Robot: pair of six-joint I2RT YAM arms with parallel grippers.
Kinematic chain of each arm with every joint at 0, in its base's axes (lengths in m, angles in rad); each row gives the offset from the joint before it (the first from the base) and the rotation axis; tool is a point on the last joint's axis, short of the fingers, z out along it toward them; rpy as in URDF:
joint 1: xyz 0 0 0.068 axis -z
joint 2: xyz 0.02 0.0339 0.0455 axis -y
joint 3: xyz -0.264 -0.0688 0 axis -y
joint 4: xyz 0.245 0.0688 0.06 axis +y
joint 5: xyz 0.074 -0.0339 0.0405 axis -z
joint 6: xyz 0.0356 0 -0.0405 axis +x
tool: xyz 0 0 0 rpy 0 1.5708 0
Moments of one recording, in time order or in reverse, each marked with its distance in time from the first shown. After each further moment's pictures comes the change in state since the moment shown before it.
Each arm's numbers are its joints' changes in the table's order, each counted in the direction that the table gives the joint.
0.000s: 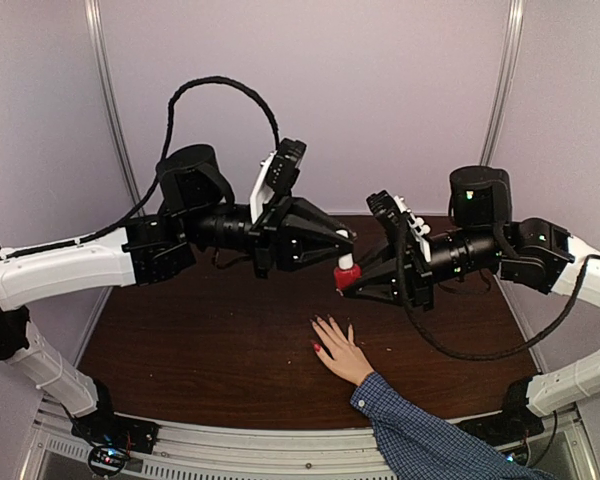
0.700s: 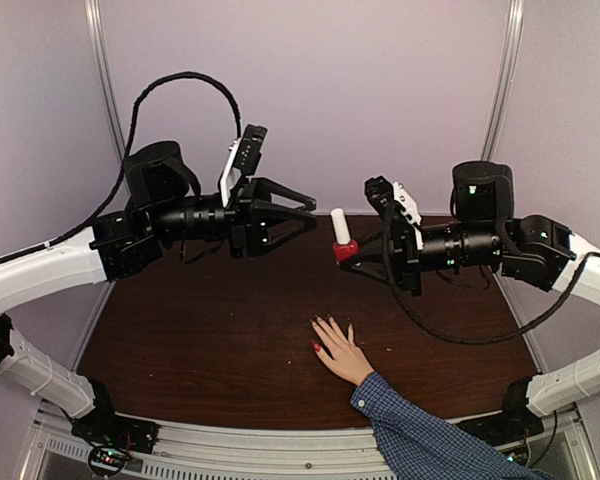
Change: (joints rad) left arm -0.108 0.123 -0.070 0.103 -0.158 -0.023; right arm 0.005 -0.002 0.018 -0.010 0.200 -0.036
